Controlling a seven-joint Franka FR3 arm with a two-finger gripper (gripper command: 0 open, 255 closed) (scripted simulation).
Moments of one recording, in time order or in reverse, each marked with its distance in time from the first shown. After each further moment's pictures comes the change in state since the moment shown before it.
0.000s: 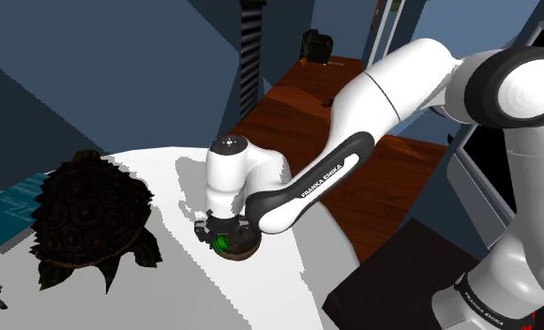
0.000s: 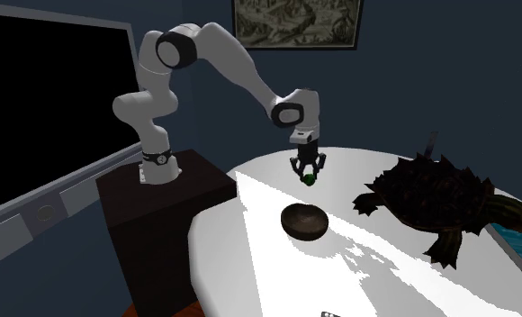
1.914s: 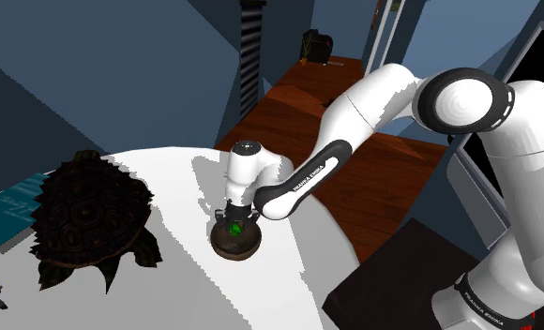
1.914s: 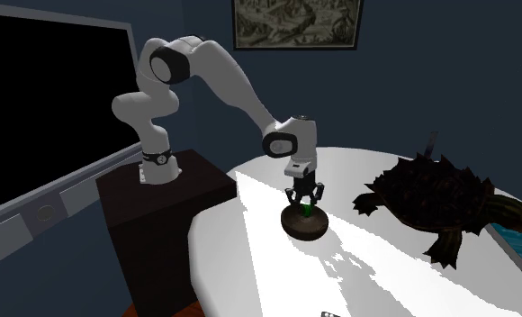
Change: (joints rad) arm -0.105 0.148 -0.082 0.050 -0.044 0.110 -0.145
